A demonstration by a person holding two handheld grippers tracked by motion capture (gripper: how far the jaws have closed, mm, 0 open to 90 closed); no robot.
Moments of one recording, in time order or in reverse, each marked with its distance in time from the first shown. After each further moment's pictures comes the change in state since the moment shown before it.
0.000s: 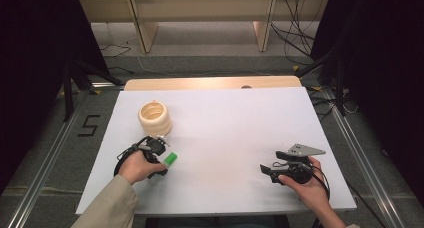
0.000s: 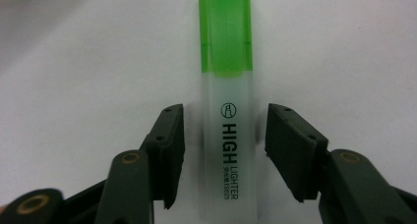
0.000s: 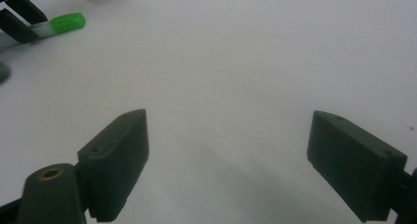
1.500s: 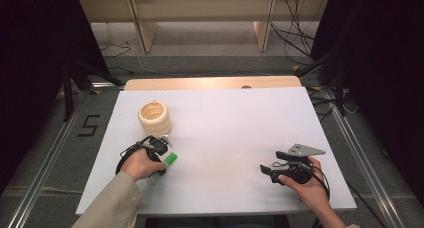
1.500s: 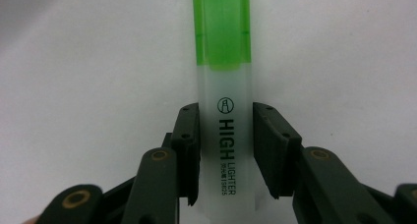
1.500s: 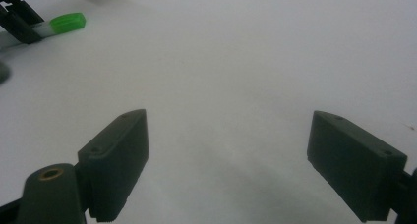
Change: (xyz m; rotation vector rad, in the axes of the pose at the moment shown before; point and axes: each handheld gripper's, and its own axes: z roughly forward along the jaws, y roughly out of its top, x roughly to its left) left arm -0.001 0.007 0.003 0.077 -0.006 0.009; right arm 0.000 0.000 0.000 0.000 0.000 -0.001
